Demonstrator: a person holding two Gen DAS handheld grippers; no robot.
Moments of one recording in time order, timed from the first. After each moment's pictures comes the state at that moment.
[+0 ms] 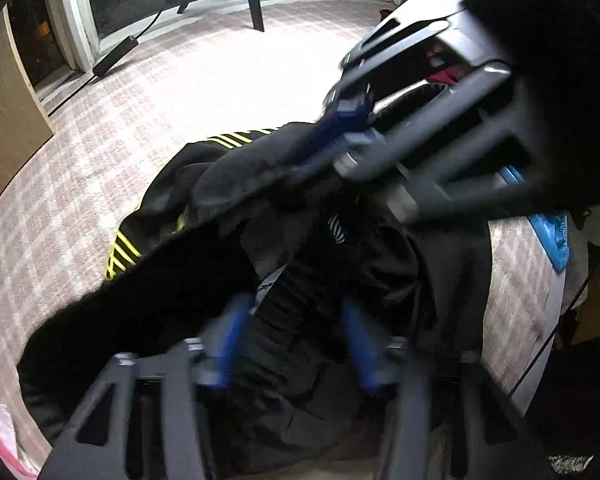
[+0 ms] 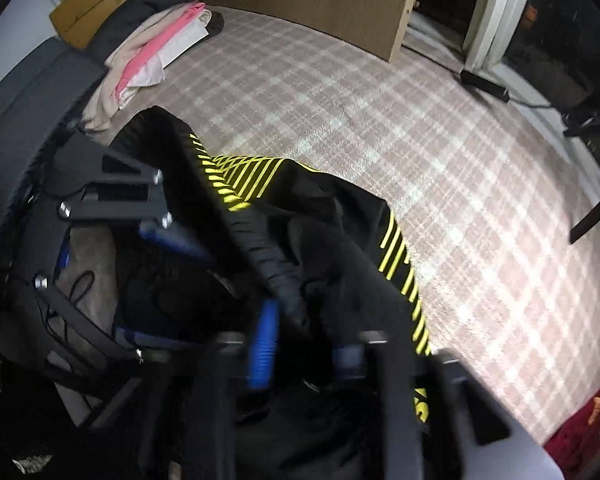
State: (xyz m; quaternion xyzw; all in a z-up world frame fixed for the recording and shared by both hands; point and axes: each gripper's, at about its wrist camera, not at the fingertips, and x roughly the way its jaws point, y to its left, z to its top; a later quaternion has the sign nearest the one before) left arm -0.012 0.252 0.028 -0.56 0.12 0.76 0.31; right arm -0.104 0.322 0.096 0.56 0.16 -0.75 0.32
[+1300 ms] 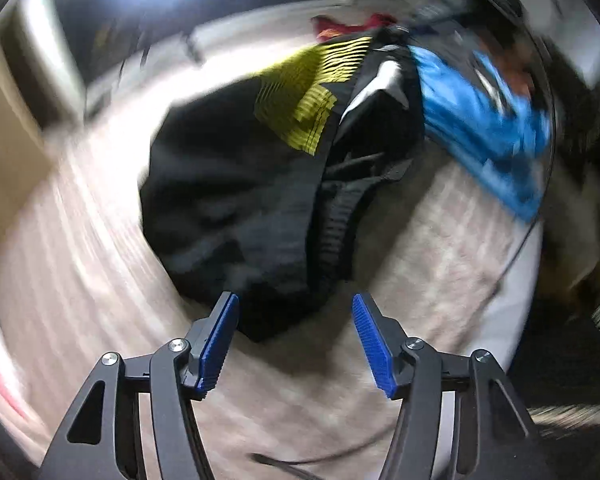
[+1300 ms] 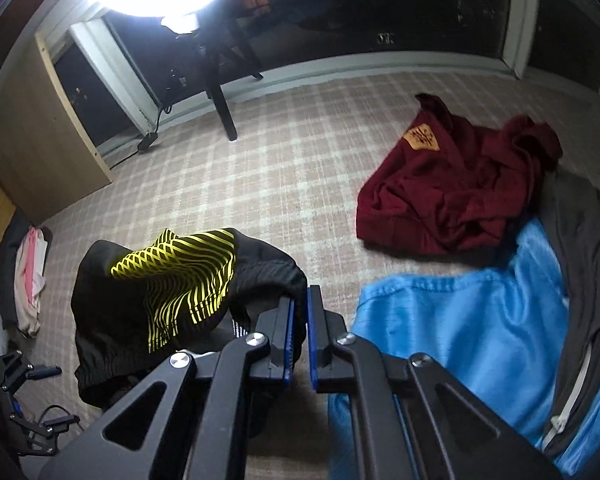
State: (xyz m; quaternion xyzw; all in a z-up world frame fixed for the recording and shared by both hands) left arm 0.090 0.255 0.094 -0.55 0.11 0.77 0.30; right arm 0.011 0.598 0.160 0.50 -0.13 -0.86 -0.03
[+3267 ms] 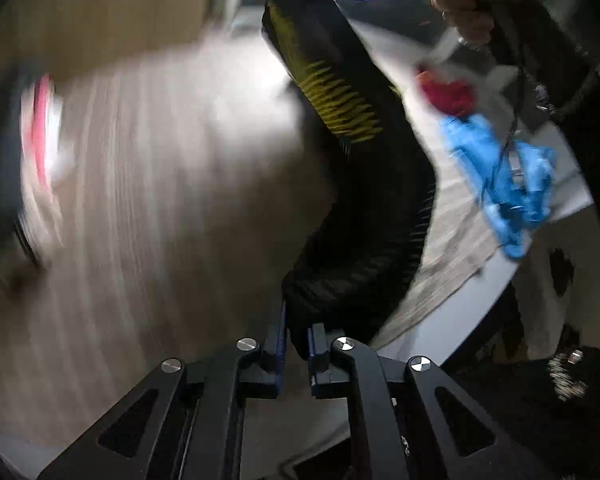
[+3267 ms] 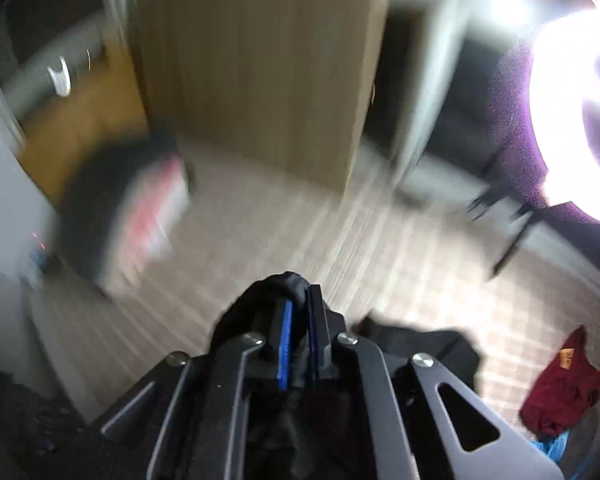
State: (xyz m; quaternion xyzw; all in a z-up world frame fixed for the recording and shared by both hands) left arm 0.198 0.064 0.117 -0.59 -0.04 0.78 0.19; right arm -0.126 0.207 0.188 0.54 0.13 -0.82 0.16
